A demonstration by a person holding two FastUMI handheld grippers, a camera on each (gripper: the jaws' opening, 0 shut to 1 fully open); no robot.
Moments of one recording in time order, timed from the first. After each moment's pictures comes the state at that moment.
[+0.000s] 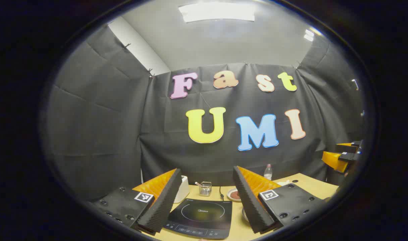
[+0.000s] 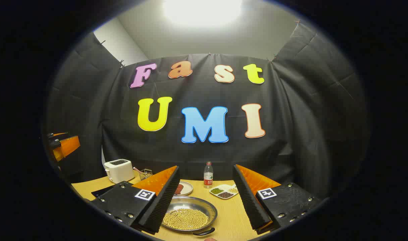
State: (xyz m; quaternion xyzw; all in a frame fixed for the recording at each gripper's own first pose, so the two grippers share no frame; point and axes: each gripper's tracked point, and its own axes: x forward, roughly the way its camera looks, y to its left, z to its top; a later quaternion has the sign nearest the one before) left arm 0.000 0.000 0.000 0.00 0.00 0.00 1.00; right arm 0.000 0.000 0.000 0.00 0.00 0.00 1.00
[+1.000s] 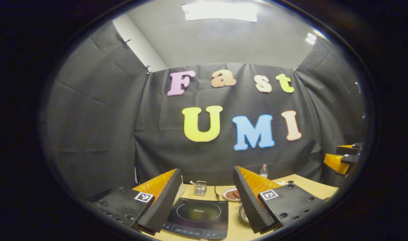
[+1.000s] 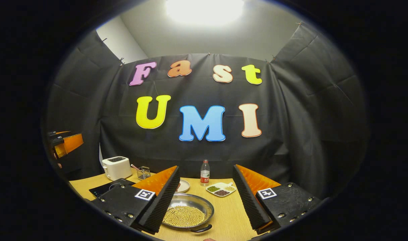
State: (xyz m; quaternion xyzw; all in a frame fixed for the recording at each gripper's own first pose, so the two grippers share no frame) left arm 0.010 0.002 -0.010 -0.02 0.00 -0.03 1.00; right arm -0.014 -0.006 -0.007 0.00 0.00 -0.02 1.00
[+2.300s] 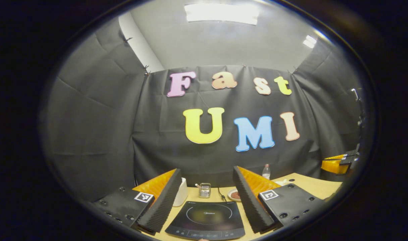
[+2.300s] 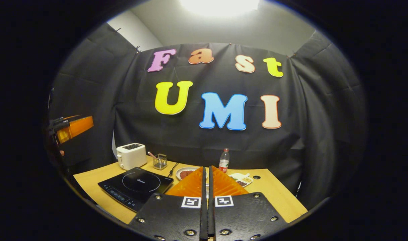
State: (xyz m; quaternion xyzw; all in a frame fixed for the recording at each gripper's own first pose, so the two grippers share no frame) left arm 0.025 0.074 -0.021 -0.02 0.00 -0.05 1.00; right arm -0.018 0.086 -0.051 -0.05 0.08 0.06 0.99
